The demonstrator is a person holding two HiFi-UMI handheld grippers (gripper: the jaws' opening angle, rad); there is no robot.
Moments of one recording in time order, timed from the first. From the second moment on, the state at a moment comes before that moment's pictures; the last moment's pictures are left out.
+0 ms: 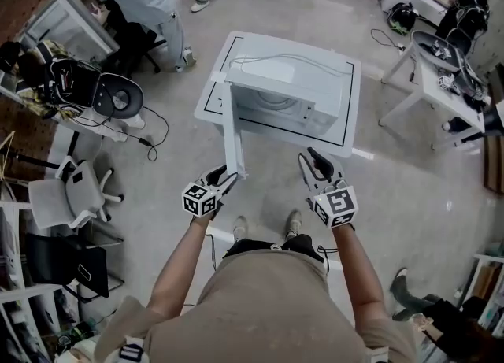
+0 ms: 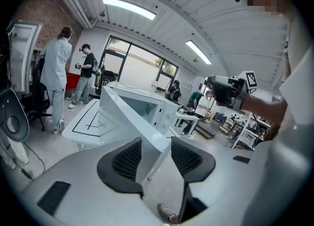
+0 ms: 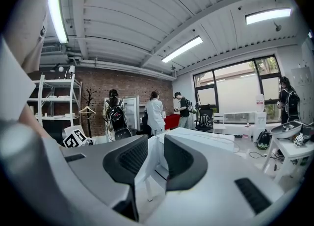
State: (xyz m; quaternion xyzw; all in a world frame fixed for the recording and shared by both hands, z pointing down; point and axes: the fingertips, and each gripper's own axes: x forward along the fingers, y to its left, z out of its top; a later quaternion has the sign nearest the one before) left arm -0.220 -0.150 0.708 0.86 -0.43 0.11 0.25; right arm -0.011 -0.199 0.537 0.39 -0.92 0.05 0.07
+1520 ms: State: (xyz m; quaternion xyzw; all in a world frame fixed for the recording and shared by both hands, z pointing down) left arm -0.063 -0.248 0.707 0.84 -0.46 0.17 0.22; right arm 0.161 -0.252 0.542 0.39 -0.92 0.07 0.05
